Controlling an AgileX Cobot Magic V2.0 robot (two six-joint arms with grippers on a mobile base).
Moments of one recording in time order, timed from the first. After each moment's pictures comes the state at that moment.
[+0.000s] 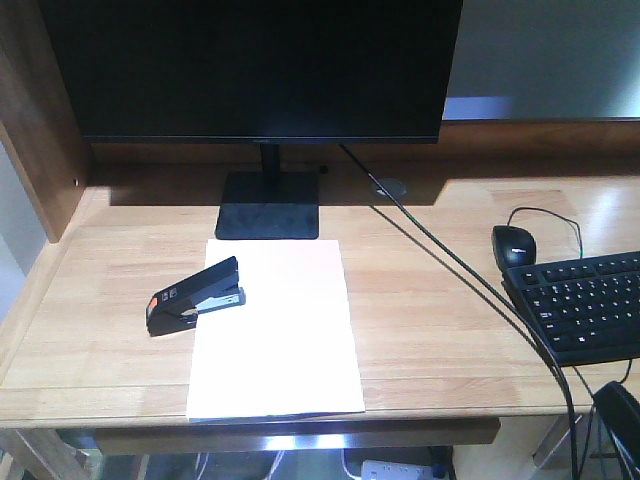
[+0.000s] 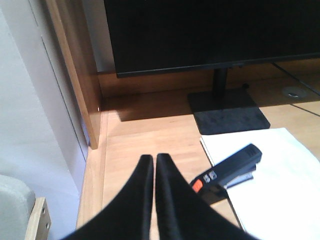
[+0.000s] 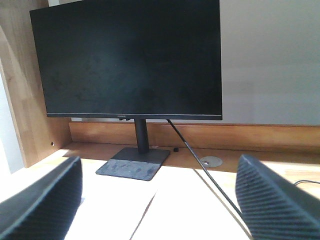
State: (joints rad) left arm 0.00 0.51 -0.56 -0.15 0.45 0.20; right arm 0.41 0.02 -0.06 -1.03 0.07 1.10
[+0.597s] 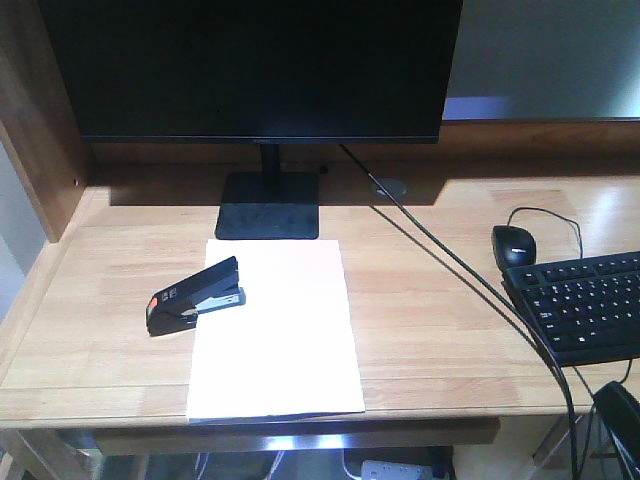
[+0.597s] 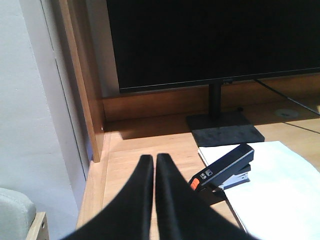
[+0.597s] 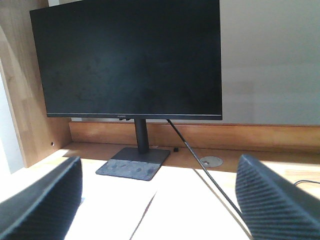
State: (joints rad) left arm 0.00 -0.01 -0.26 -0.15 0.47 0.20; right arm 0.41 0.02 -0.06 -1.03 0.07 1.10
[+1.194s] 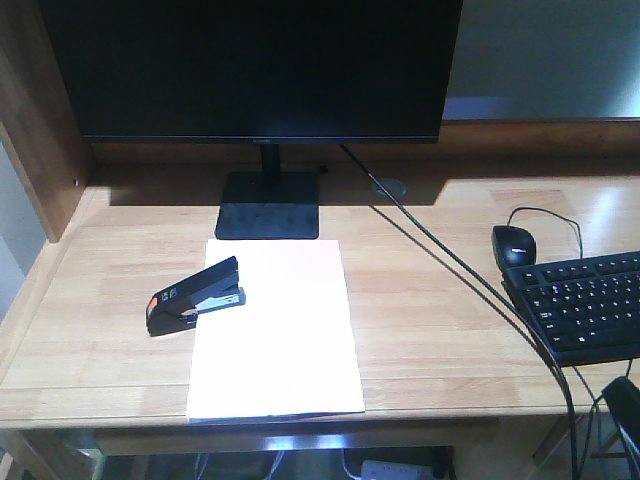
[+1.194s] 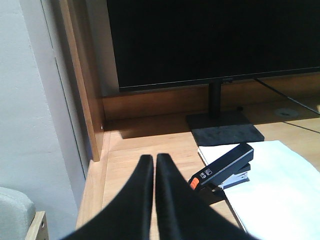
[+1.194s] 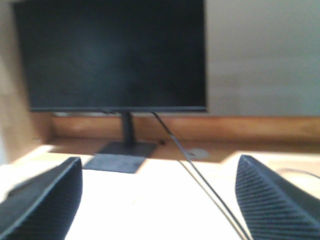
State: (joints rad) left arm 0.00 -0.01 -0.26 -0.15 0.48 0.20; right arm 0.41 0.02 -0.06 -1.03 0.15 1.10
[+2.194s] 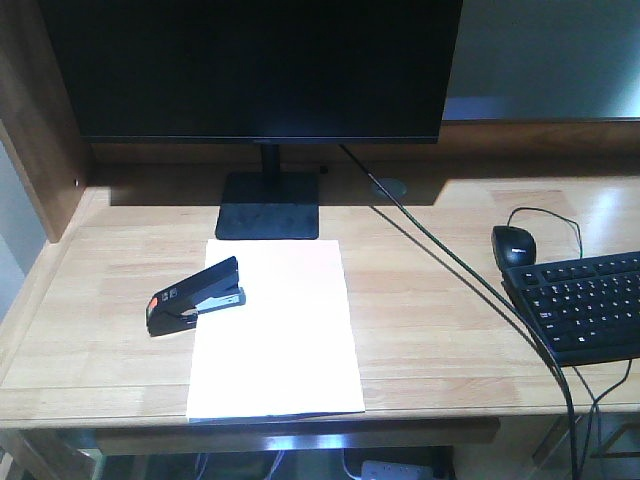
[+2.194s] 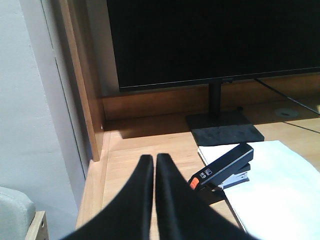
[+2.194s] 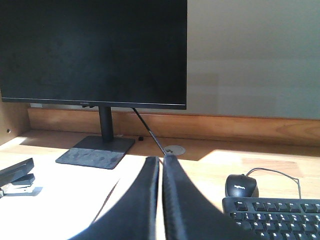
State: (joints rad) left arm 0.00 -0.01 -0.26 -0.15 0.48 0.20; right arm 0.41 0.02 -0.06 -1.10 0.19 1.10
